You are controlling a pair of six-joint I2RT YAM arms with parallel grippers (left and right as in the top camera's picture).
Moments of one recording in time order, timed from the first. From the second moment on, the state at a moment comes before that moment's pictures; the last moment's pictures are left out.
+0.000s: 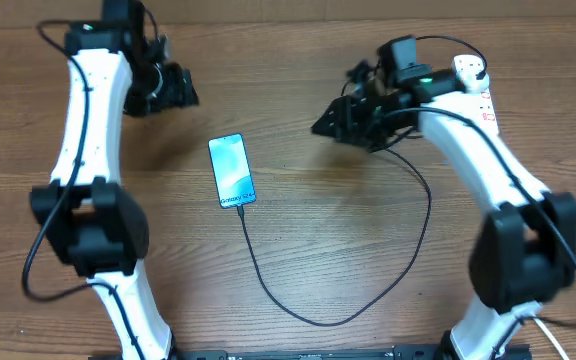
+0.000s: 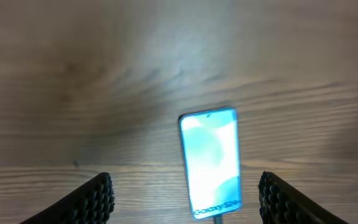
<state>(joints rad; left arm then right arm) 0.04 2.10 2.15 -1.33 0.19 -0.11 0.22 1.87 1.60 -0.91 -0.63 0.33</state>
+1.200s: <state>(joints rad) 0.04 1.79 2.22 -1.33 0.19 -0.11 -0.37 1.96 1.62 -0.62 -0.13 0.28</state>
